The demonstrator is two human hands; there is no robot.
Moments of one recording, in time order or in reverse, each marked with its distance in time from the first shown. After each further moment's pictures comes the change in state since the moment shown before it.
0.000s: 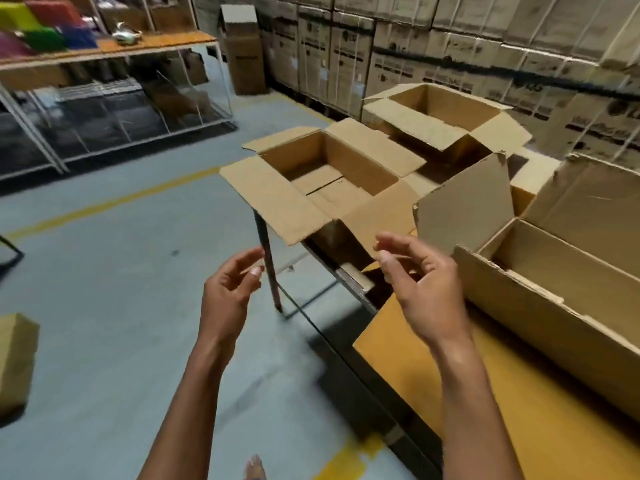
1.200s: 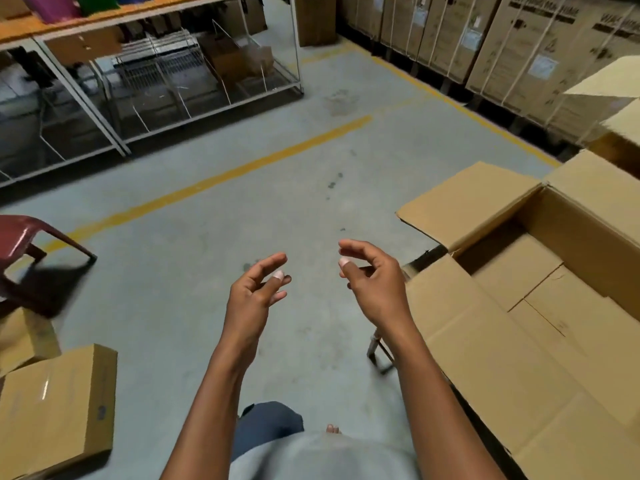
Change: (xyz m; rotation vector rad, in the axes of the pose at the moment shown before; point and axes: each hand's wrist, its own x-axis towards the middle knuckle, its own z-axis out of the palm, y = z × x) left_hand 0.548 -0.085 -0.261 -0.009 0.070 -0.271; right_hand 0.435 0.092 0.570 0.092 -0.211 0.290
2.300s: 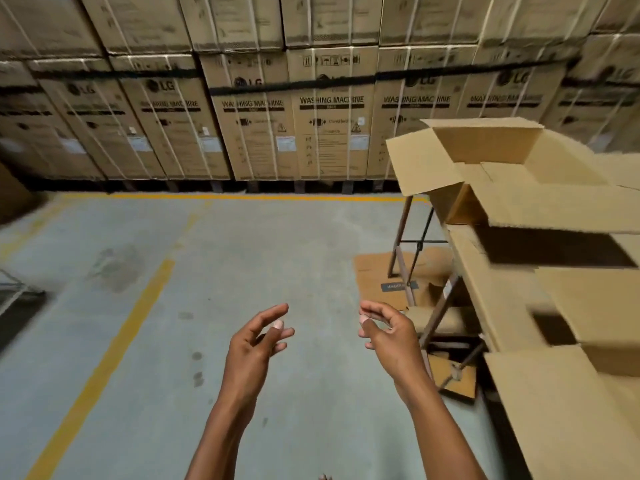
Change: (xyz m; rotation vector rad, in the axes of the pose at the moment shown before) left_hand 0.654 0.145 0.317 0.175 -0.920 0.031; right_hand 0.546 -0.012 -0.084 0.209 0.973 0.280
